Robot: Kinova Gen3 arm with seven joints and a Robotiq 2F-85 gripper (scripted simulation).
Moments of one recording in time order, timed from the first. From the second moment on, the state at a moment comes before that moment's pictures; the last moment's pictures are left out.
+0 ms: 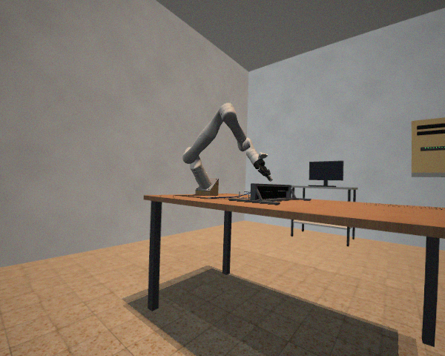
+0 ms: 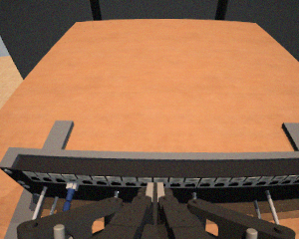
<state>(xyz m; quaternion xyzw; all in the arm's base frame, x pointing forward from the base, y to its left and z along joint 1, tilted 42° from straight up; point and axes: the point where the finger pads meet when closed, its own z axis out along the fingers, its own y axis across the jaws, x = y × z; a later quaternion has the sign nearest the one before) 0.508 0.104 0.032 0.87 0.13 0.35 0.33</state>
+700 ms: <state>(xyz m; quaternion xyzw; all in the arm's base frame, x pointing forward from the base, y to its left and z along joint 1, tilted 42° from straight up) 0.460 0.127 0.062 0.87 0.12 0.34 0.34</state>
